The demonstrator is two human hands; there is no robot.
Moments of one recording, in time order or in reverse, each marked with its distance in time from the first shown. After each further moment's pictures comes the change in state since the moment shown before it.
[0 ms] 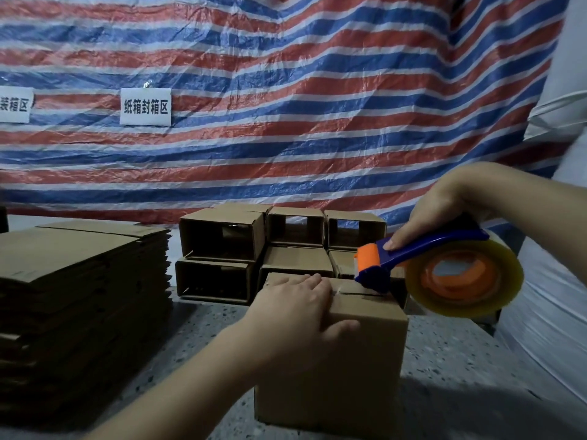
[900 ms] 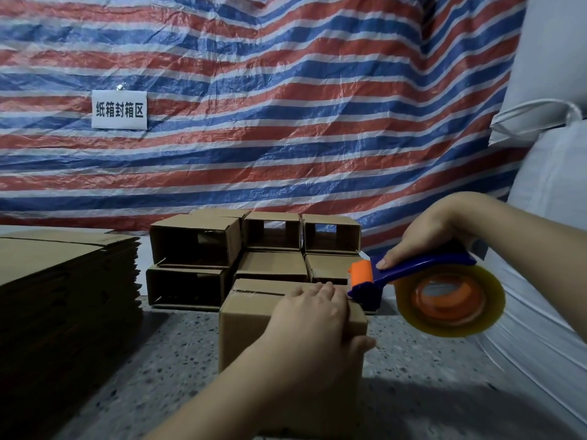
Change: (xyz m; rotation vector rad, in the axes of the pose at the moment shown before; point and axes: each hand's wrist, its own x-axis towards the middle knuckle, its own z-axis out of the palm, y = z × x) left_hand 0.029 0.055 0.020 0.006 0.083 0.081; right_hand 0.004 0.043 0.024 0.087 -0.059 -0.032
